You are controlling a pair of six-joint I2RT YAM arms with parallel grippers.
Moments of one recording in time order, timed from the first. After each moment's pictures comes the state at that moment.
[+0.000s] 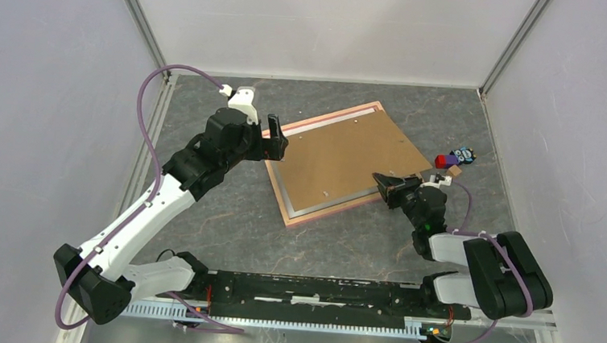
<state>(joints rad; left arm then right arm) -0.58 1.10 1.12 -0.47 -0.18 -0.40 0.26 1.33 0.16 0.94 -0.13 1.52</state>
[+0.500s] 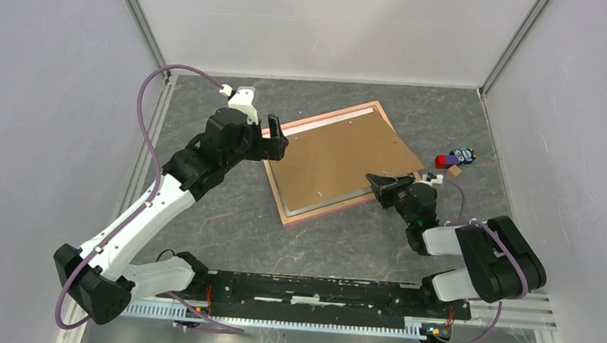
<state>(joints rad) -0.58 1.10 1.12 -0.47 -0.18 -0.40 0.32 1.41 0.20 0.92 -0.07 1.51</state>
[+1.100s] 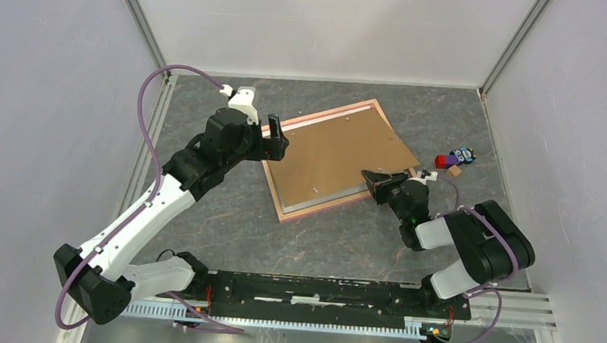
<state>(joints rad) -0.58 1.10 1.12 -0.47 -0.17 -0.40 0.37 1.55 0.25 1.02 0.01 1.51</state>
